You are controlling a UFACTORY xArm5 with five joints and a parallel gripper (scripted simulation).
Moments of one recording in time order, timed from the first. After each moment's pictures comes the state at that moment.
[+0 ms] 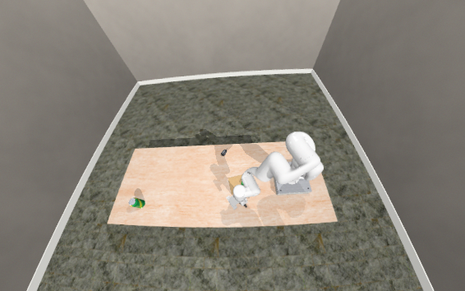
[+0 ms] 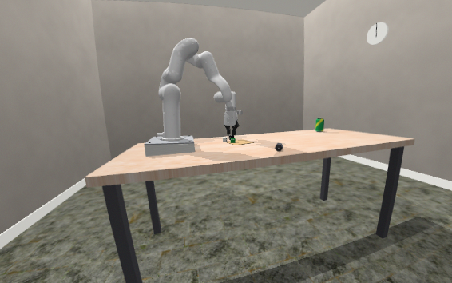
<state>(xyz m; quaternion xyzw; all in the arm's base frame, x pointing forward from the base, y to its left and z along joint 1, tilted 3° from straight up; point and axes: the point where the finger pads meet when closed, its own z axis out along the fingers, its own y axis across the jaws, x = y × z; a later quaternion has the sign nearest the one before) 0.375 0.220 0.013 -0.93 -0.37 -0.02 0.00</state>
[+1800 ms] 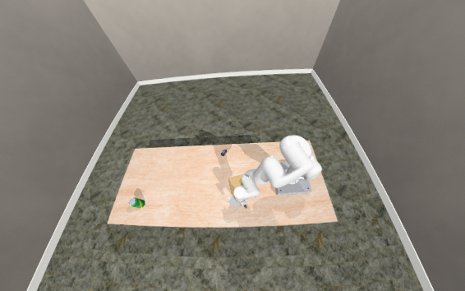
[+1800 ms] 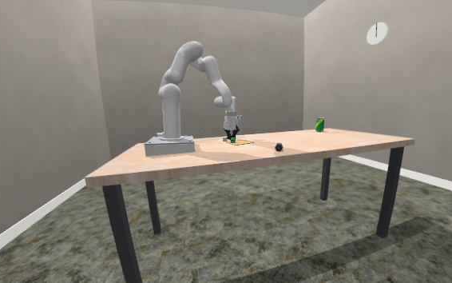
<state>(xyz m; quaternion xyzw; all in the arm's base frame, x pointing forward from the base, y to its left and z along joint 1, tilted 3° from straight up) 0.377 0.220 -0.021 -0.93 -0.37 -0.02 0.00</state>
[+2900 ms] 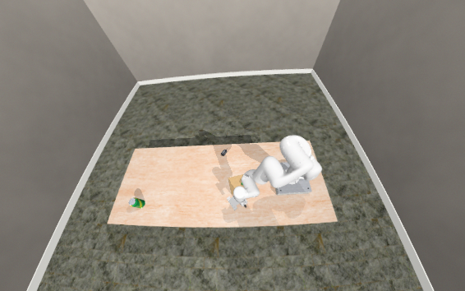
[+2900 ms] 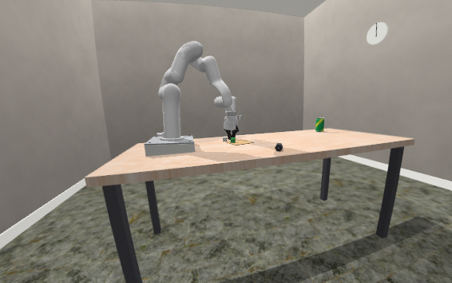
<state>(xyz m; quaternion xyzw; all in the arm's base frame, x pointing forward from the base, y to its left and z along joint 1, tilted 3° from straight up) 0.377 0.220 -0.021 -0.93 -0.37 -0.02 0.00</state>
